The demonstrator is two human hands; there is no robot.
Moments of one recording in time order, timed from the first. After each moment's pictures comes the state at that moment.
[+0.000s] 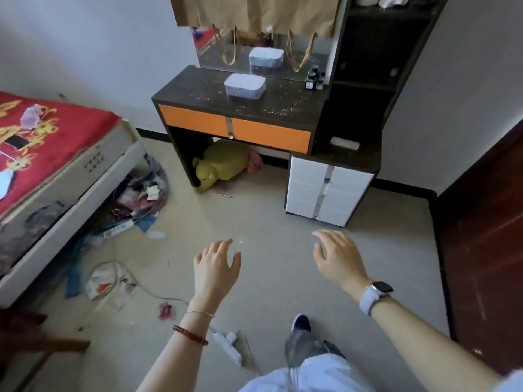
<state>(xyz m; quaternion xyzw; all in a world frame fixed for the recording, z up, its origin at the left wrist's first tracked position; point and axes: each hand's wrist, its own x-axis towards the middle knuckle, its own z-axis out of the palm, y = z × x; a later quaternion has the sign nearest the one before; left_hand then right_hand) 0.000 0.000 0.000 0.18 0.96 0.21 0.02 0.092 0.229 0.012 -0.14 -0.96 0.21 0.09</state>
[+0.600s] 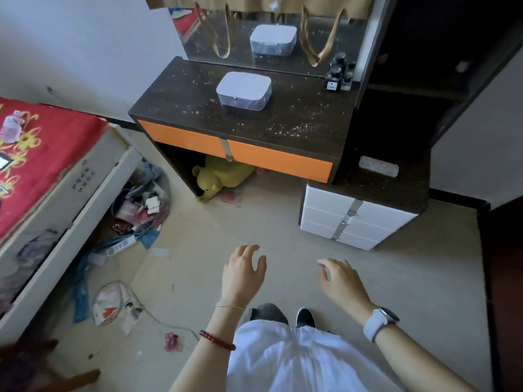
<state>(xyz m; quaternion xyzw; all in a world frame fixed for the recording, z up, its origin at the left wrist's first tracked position) -0.230 0.169 -0.016 0.12 0.95 0.26 0.14 -0.133 0.350 -0.036 -0.23 -0.92 0.31 -0.07</state>
